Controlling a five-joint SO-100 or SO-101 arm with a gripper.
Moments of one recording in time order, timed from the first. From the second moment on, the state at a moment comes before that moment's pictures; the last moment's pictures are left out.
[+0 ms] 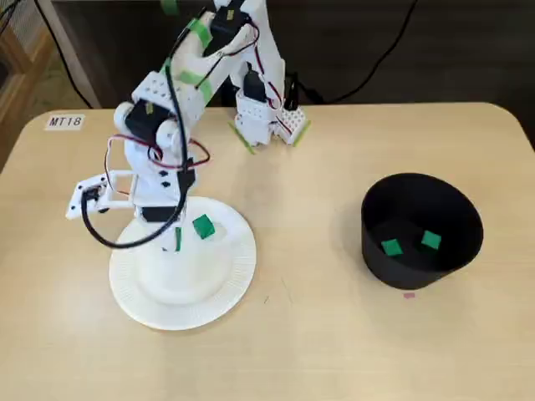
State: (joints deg) arm 19.2 89.0 76.7 68.0 -25.8
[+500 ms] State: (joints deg) arm -22.6 117.3 98.1 48.6 0.6
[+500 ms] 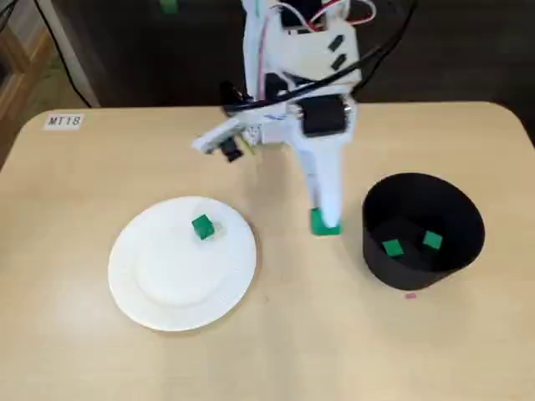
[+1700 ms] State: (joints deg) arm -29.7 130.1 125.9 37.9 -3.2
